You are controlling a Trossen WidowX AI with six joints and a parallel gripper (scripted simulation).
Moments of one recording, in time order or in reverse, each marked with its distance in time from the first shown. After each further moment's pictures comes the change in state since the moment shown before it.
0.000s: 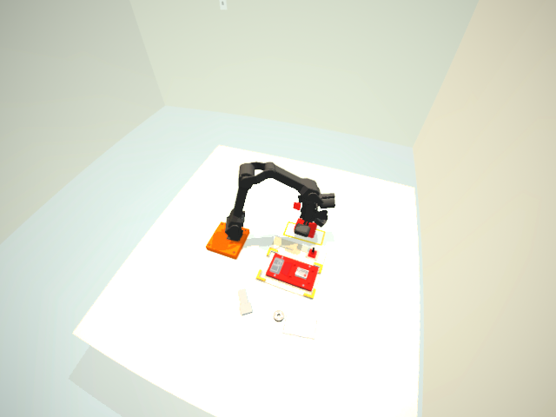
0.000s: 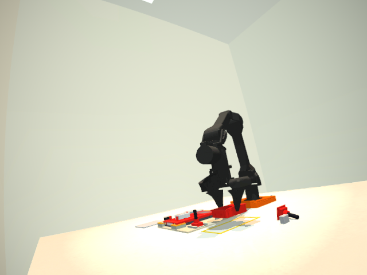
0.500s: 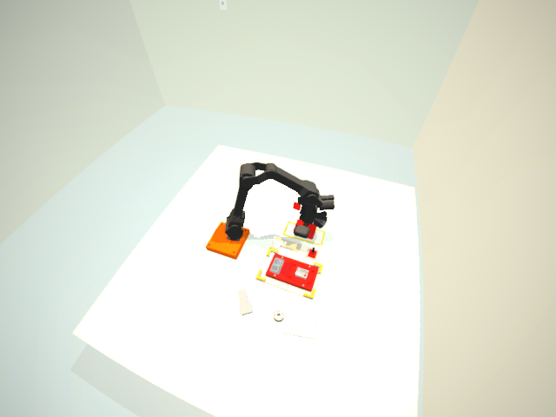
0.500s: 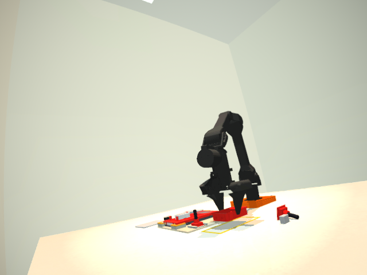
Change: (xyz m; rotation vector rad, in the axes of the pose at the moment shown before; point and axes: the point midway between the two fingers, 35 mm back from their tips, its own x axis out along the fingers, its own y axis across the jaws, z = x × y) arm 0.010 -0.001 -0.001 0.000 0.000 0.000
